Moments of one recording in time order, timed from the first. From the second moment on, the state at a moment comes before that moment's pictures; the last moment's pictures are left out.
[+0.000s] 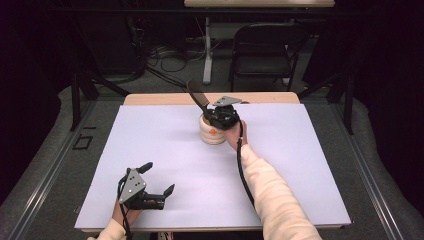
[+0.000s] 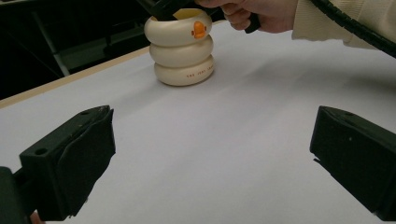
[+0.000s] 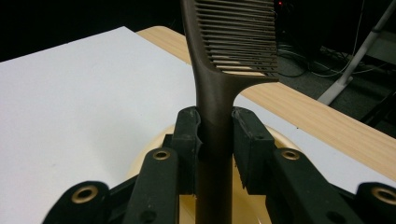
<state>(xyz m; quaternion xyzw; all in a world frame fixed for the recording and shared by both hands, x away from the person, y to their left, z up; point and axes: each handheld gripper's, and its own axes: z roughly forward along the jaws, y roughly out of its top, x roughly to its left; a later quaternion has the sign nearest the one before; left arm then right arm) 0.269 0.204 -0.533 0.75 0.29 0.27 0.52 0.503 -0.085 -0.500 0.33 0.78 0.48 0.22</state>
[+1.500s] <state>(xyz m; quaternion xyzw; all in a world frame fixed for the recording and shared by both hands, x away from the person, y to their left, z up) 0.270 0.203 -0.533 0.76 0.29 0.26 0.52 0.477 -0.124 -0.467 0.34 0.81 0.46 0.15</state>
